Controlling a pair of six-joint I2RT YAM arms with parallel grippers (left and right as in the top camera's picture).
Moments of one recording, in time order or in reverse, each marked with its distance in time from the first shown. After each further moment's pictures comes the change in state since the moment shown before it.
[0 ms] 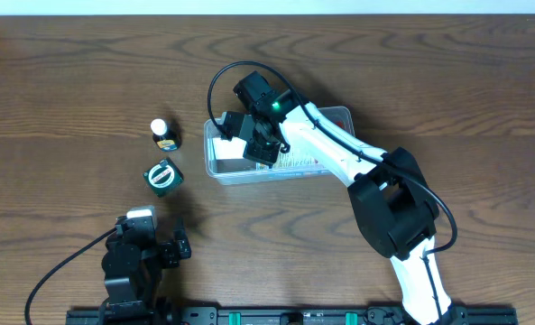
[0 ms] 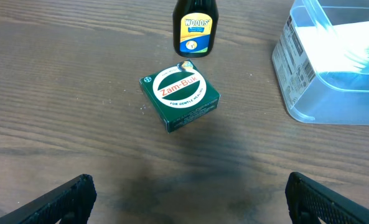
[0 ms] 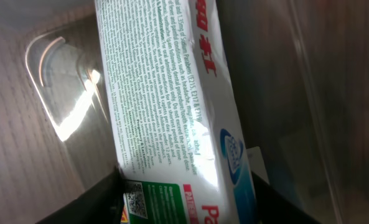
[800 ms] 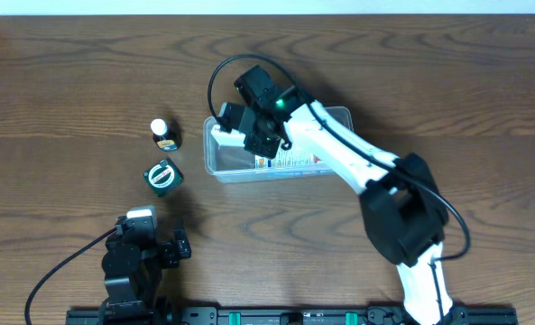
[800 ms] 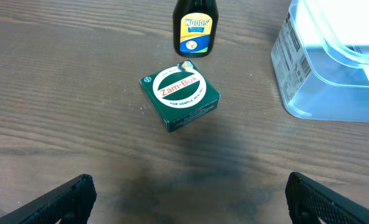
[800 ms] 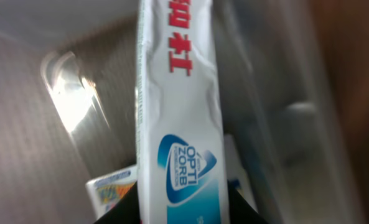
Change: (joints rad) left arm 0.000 0.000 0.000 0.000 0.000 0.000; right arm 0.000 -0.088 0.000 0.000 0.016 0.057
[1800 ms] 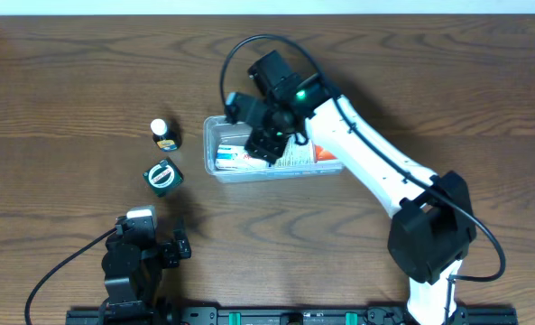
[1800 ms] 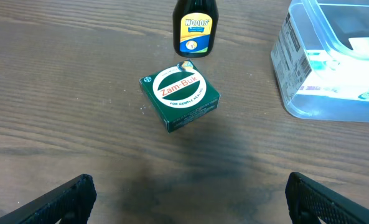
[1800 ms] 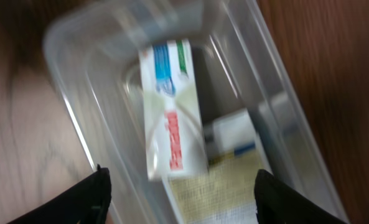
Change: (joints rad) left arm 0.000 0.000 0.000 0.000 0.000 0.000; right arm -0.019 -0.116 0.009 -0.119 -0.135 0.053
